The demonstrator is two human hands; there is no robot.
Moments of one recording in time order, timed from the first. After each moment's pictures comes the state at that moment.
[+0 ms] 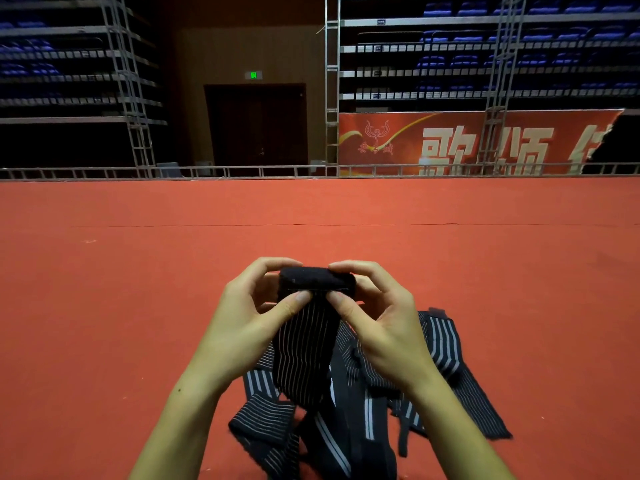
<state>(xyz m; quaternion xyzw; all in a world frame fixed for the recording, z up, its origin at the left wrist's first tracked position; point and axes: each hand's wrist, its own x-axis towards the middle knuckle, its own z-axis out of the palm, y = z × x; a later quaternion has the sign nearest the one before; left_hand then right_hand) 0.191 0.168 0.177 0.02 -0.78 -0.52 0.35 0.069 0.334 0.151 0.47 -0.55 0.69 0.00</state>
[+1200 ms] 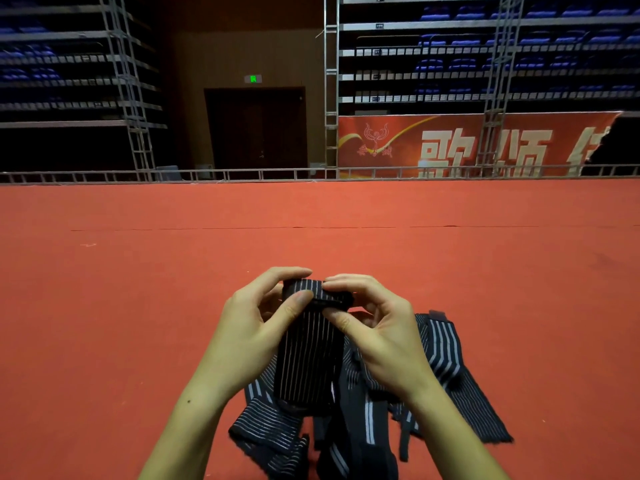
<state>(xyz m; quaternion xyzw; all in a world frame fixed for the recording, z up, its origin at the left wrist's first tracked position) 0.191 0.170 0.172 0.00 -0.81 -0.47 0.36 0.068 0.335 0.146 0.46 -0.58 0.67 0.04</state>
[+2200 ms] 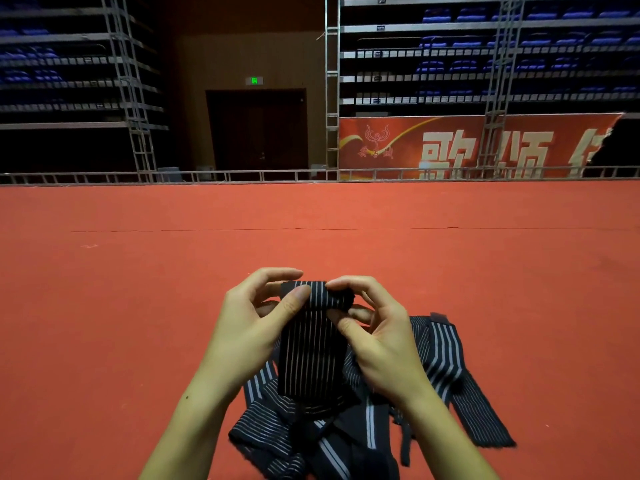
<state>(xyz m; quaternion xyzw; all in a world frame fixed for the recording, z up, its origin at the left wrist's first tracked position) 0.184 0.171 0.173 0.06 -0.74 -0.56 0.37 0.074 0.330 0.144 0.45 -0.56 0.70 -0.01</state>
